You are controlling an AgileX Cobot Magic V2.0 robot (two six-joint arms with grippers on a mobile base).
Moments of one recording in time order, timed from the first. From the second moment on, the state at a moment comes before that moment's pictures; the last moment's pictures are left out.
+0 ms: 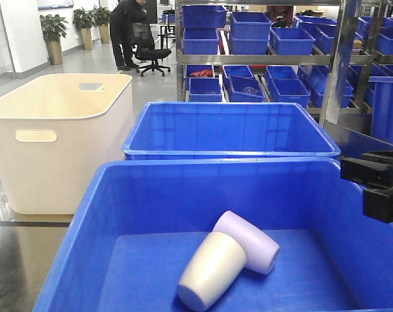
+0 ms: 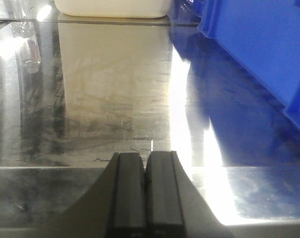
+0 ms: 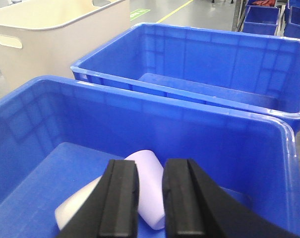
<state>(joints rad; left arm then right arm) -0.04 -0.01 0.03 -0.13 0.32 -0.01 0.19 0.96 -1.10 0.48 0.54 -0.42</state>
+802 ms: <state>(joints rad) -0.04 -0.01 0.03 -0.13 0.32 -0.01 0.19 0.78 -1.10 0.49 0.62 -0.42</state>
